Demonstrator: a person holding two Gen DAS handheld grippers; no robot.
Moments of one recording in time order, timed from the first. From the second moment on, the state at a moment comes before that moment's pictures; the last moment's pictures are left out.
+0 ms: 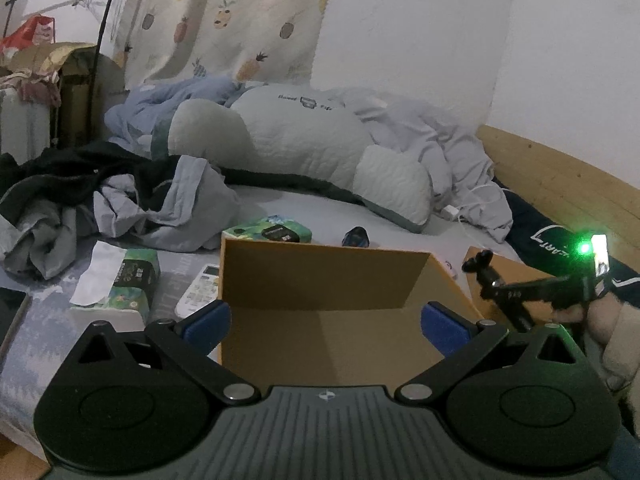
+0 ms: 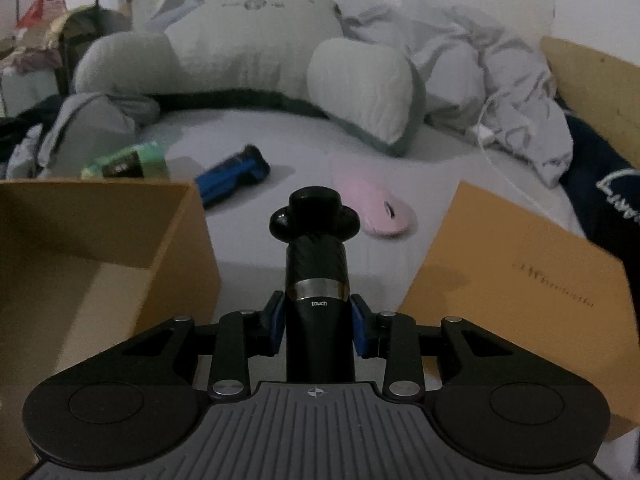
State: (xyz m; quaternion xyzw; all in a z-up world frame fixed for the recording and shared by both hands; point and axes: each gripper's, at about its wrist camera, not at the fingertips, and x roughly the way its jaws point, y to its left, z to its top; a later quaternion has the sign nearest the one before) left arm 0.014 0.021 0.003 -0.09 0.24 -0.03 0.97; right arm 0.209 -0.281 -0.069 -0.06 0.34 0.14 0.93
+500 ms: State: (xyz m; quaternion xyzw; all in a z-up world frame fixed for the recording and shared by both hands) left arm 0.008 0.027 0.007 -0.10 0.23 -0.02 0.97; right arm 0.179 -0.238 0.013 -0.06 0.30 0.19 0.93
